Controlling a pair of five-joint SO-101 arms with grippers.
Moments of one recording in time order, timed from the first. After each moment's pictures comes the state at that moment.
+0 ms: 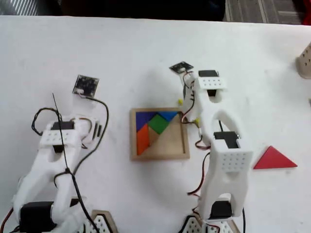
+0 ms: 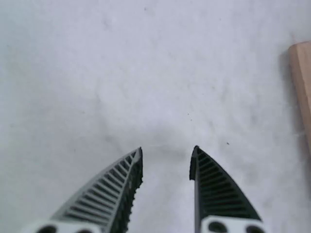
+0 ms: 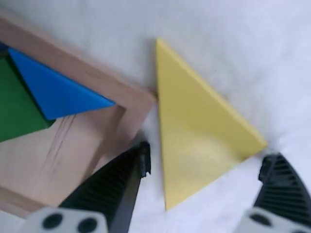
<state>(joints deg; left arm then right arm) -8.1 -20.4 57.0 38.6 -13.8 -6.7 33.2 -8.3 75.0 31.6</state>
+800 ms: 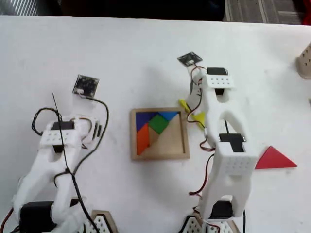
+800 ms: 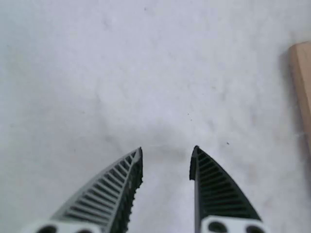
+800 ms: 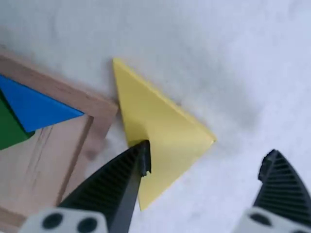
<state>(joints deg) -8.1 -20.4 57.0 38.6 -13.8 -4.1 30.2 -8.2 71.3 31.8</state>
